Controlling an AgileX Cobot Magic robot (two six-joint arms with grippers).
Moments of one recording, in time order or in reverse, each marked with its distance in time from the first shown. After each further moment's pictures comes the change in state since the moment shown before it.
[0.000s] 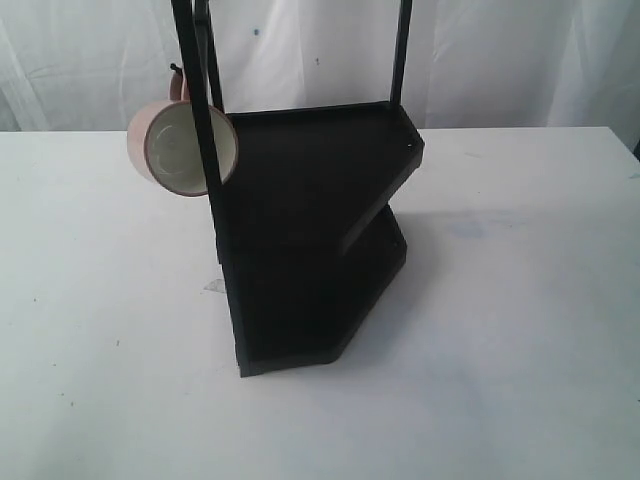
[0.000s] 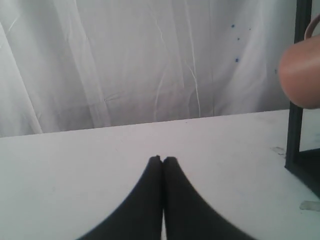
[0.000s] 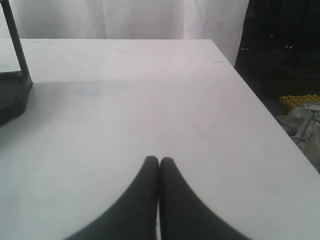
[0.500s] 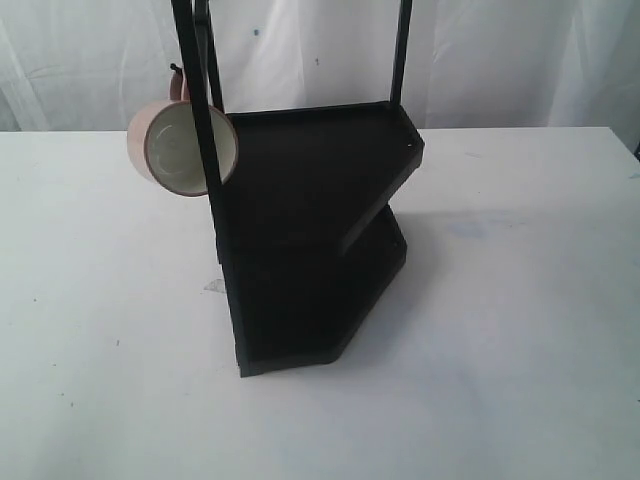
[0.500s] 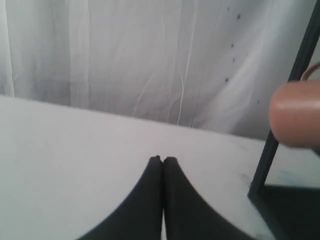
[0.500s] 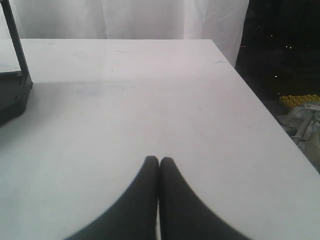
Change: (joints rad) left arm 0.000 0.000 0.000 -0.002 -0.002 -0.278; right arm 0.000 0.000 0.000 0.000 0.000 0.000
